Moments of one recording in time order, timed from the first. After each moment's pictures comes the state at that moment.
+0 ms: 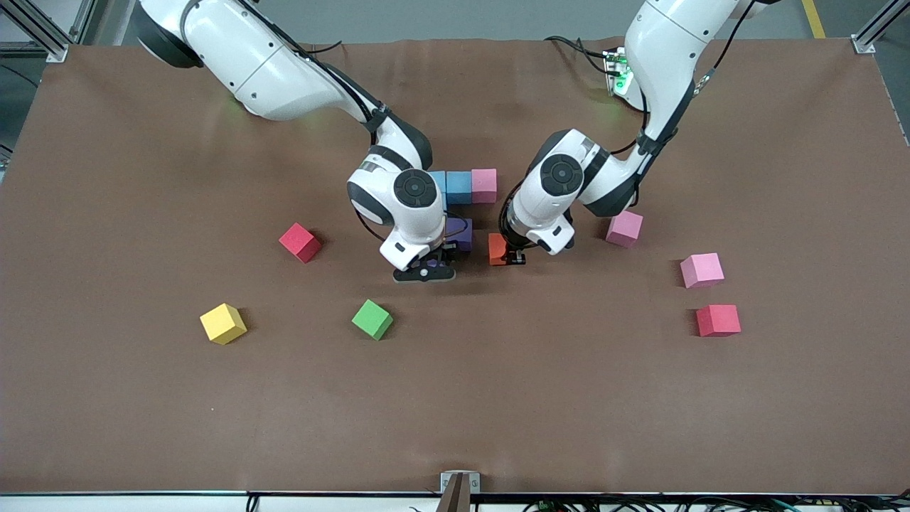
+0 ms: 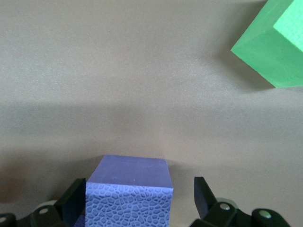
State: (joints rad) left arm -0.38 0.52 -0.32 -1.99 -0.01 2.57 -2.27; right arm 0.37 0.76 0.42 -1.62 -0.45 2.31 0.94
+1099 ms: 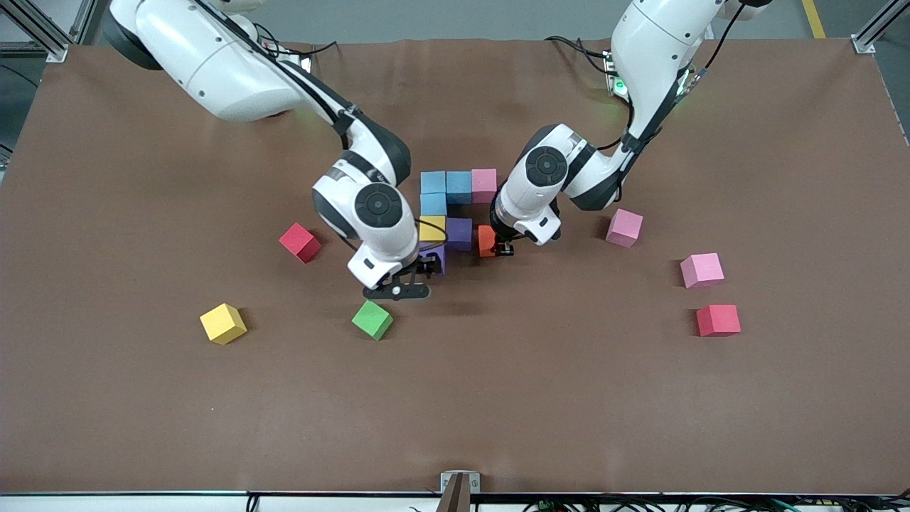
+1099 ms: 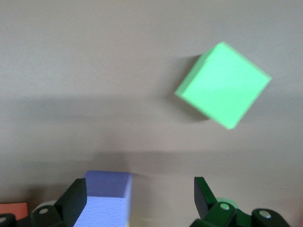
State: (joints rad) left arm -0.43 0.53 -0.32 -2.01 -0.01 2.62 -2.32; right arm 0.16 0.74 0.58 -1.52 -0.45 2.10 0.85
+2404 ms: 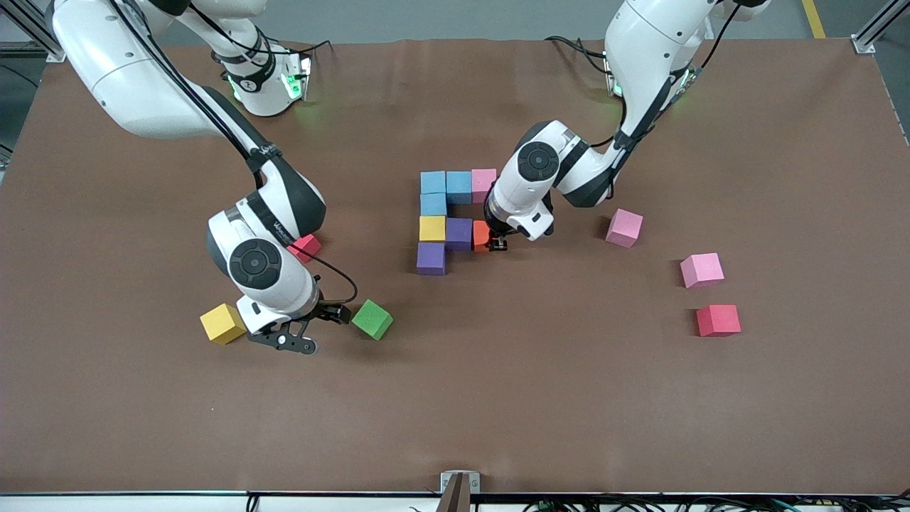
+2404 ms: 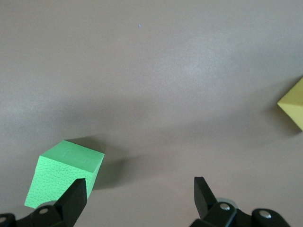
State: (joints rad) left arm -0.45 0.54 -0.32 -2.01 -0.01 2.63 -2.32; right arm -0.08 0.72 0.57 -1.51 -0.48 2.07 0.88
